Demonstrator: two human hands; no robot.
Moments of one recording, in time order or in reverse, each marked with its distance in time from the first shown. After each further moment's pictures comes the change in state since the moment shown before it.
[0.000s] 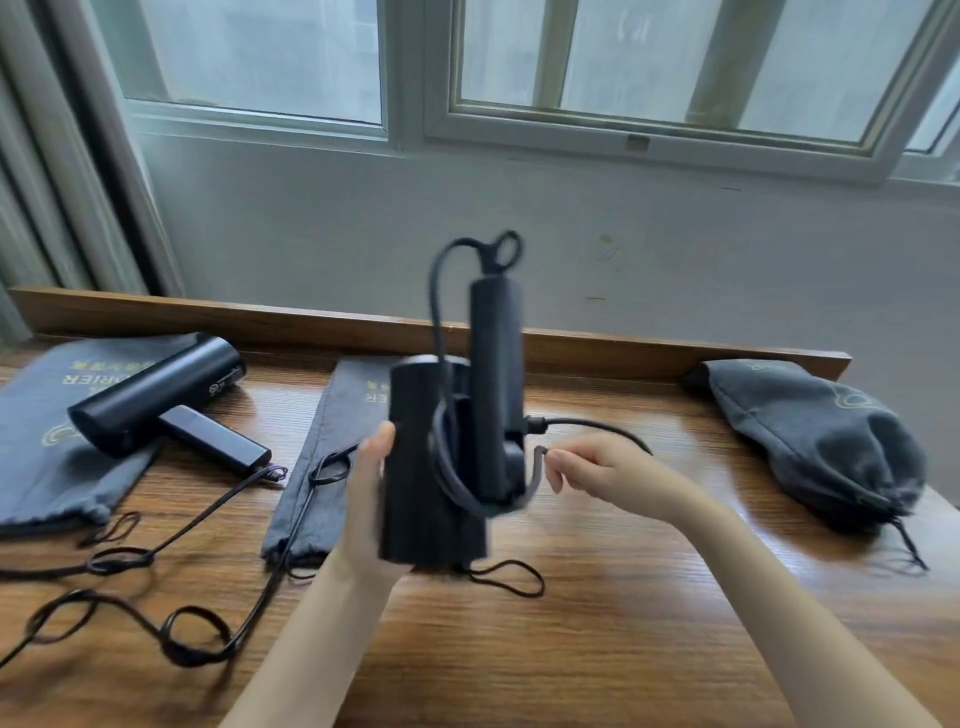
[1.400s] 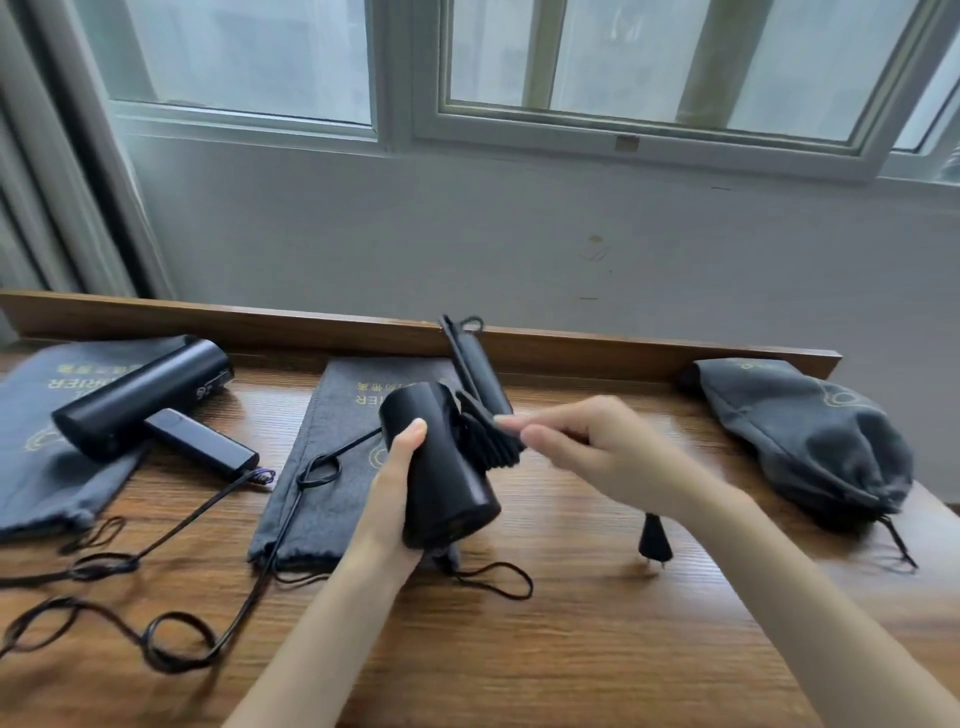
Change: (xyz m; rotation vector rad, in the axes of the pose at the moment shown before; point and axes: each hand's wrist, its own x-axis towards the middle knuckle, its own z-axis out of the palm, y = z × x) left_hand 0.017 -0.013 -0.001 0.317 0.485 -0.115; right_hand -0.016 -0.041 -0.018 0.057 0.095 -0.242
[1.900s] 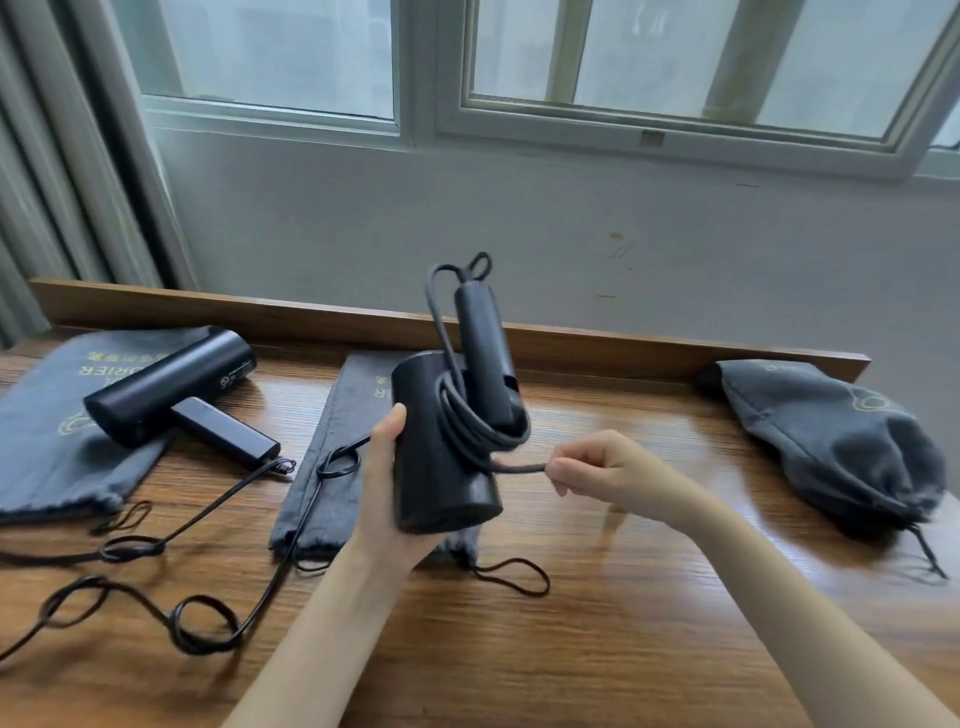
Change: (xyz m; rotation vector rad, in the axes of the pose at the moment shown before) left_hand 0.001 0.007 -0.014 -0.212 -0.337 0.114; right_hand 0.002 0.041 0.018 0.185 -0.149 0.201
